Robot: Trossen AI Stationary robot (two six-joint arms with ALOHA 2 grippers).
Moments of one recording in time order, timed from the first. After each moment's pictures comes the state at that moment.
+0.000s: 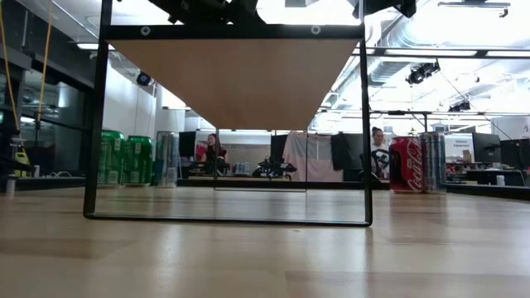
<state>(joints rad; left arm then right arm) -0.15 1.47 0.92 0.24 -0.82 -0.21 0.06 1.14 1.29 -0.85 0.42 0.44</state>
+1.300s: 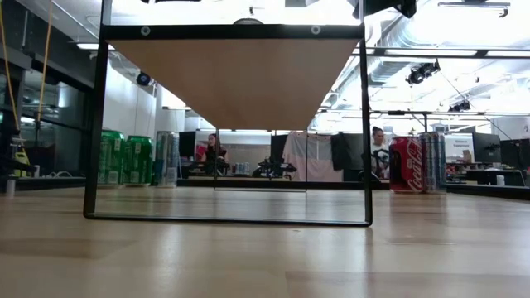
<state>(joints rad) -0.21 0.99 0.92 -0.07 -0.76 -0.13 0.06 1.14 1.29 -0.86 0.42 0.44</state>
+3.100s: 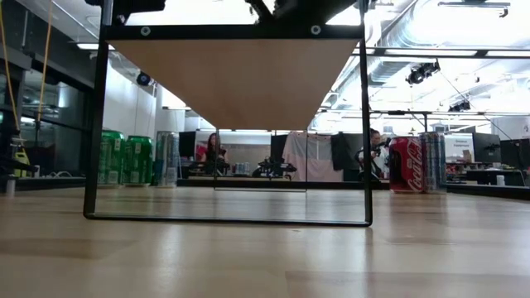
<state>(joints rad) -0.27 0.67 0.66 -0.27 -0.49 -0.23 0.01 1.73 1.29 -0.03 0.39 0.99</state>
